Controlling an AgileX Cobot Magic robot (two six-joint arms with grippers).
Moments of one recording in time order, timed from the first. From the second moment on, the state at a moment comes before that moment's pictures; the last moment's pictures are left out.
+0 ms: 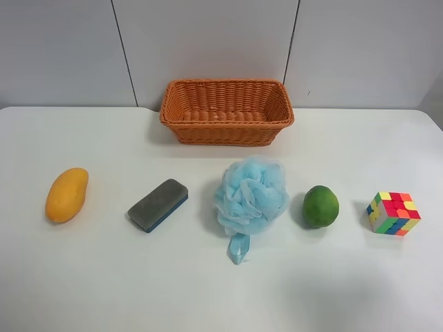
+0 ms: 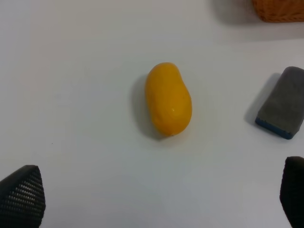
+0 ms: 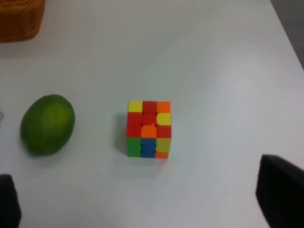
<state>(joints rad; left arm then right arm) 0.05 -0.01 -0.51 -0.06 1.05 0.11 -0.02 -0.01 -0.48 -0.02 1.05 0.04</state>
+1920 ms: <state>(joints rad) -0.03 0.56 -0.78 0.05 1.08 0.18 -0.02 -0.01 -0.48 -0.02 1.05 0.04</state>
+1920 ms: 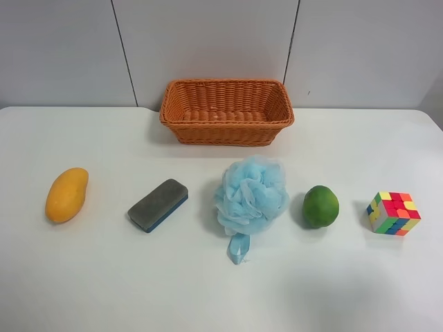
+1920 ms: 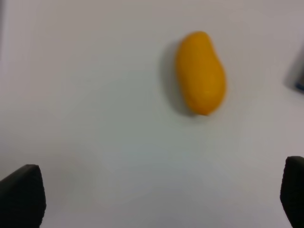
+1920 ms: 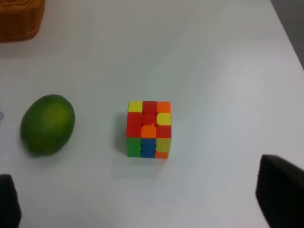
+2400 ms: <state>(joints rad) -0.25 0.91 -0.78 -0.13 0.95 0.35 -0.02 -0.01 -0.48 -0.02 1.05 0.04</state>
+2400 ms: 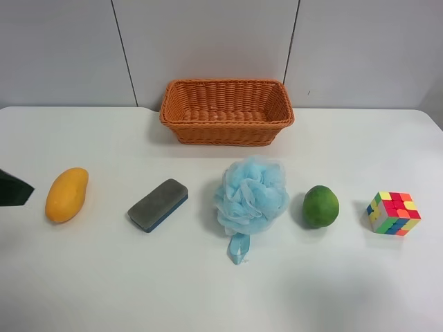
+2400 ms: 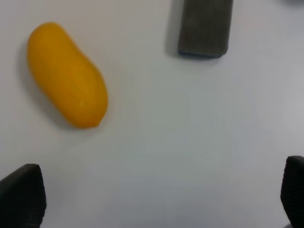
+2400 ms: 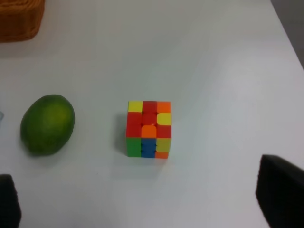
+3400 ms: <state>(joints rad) -0.47 1.49 -0.78 -0.24 0.45 0.46 -0.02 -0.01 -0.48 -0.02 1.05 0.04</state>
